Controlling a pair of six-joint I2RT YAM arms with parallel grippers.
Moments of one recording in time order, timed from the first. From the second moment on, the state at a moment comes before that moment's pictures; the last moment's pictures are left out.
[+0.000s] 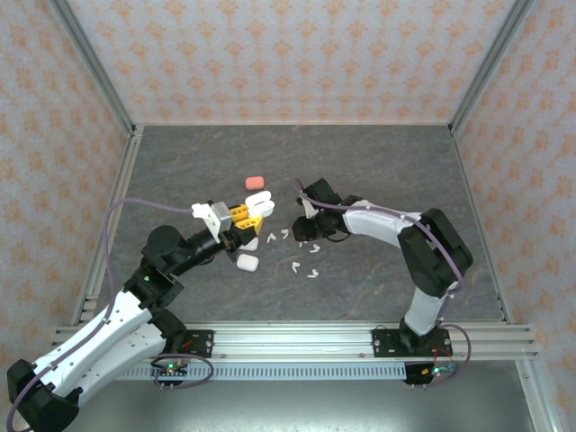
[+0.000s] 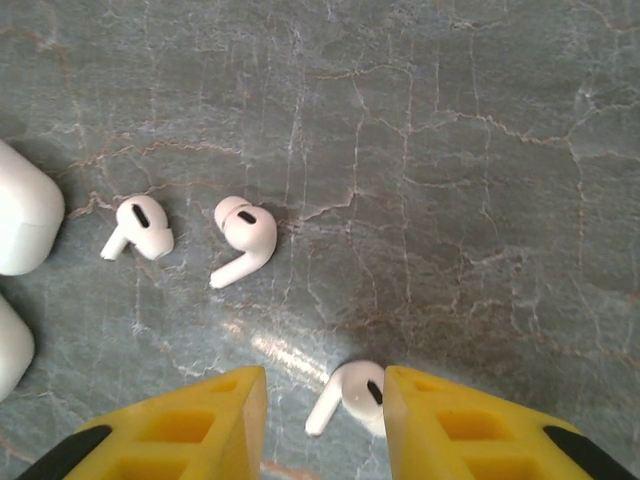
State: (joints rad) left arm -0.60 0.66 0.53 0.22 0.31 -0.05; right arm 0.65 1.78 1.09 -0.41 -0.23 0.33
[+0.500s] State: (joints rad) left arm -0.60 0.66 0.53 0.20 0.31 -0.05; right arm 0.65 1.85 1.12 -0.44 -0.23 0.33
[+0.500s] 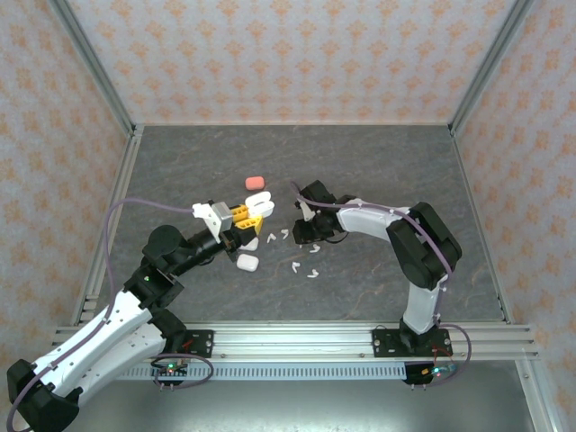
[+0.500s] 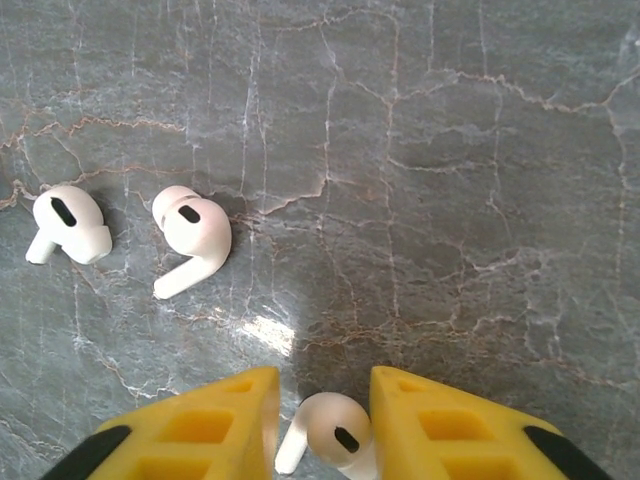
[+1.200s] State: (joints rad) left arm -0.60 0.67 0.53 0.20 0.29 -0.05; right arm 0.67 1.85 1.11 -0.44 -0.21 0.32
